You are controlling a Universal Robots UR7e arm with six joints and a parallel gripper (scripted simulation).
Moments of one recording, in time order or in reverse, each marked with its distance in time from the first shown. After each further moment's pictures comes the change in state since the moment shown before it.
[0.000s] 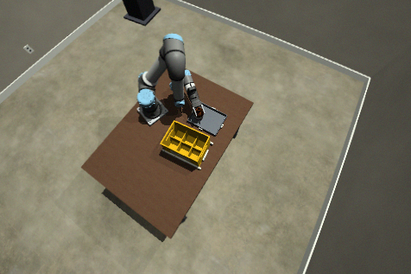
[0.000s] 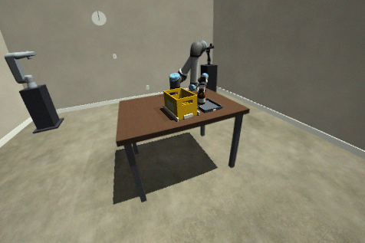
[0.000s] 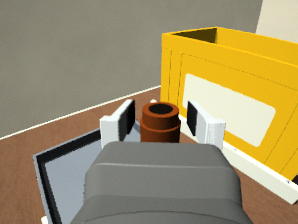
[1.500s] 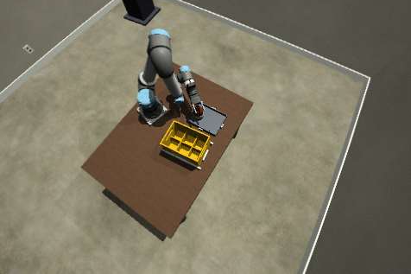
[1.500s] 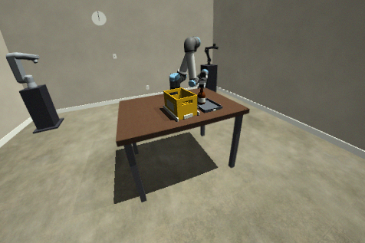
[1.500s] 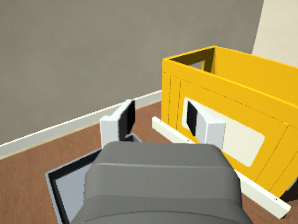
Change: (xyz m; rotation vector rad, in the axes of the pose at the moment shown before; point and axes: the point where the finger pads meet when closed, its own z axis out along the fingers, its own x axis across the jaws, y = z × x) arm -0.001 -0.043 -0.015 0.007 -0.008 0.007
